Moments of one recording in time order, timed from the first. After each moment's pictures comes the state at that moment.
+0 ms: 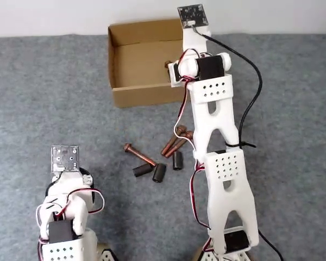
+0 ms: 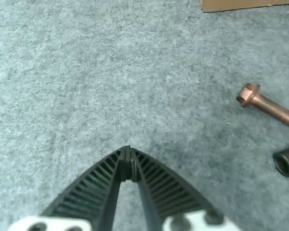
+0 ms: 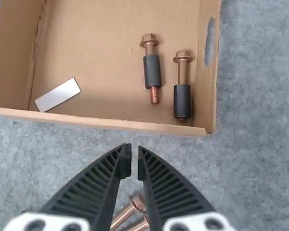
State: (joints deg) left arm -12.6 -100.1 97.1 61.2 2.1; right arm -16.4 57.9 -94.1 100.5 -2.9
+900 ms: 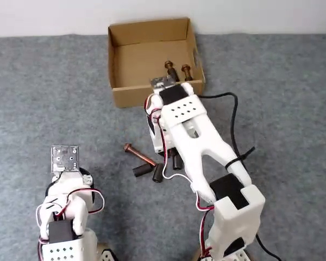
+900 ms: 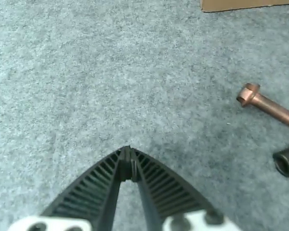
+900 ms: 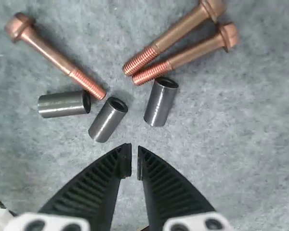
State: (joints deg) left arm -12.6 -100.1 97.1 61.2 2.1; right arm -29.6 16.1 -8.9 94.6 -12.5
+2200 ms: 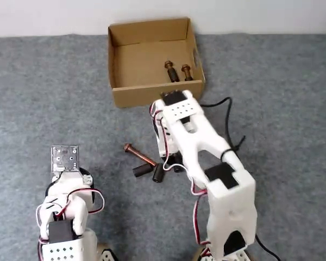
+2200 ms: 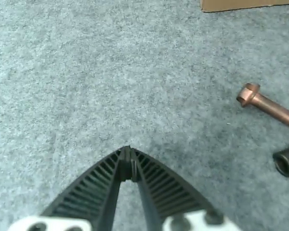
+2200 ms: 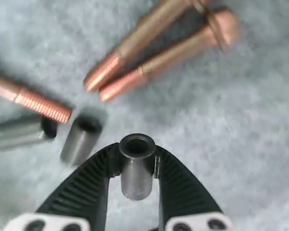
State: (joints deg) left arm -12.6 -100.1 97.1 61.2 2.1; right arm -26.8 23.5 -8.4 93.7 -16.4
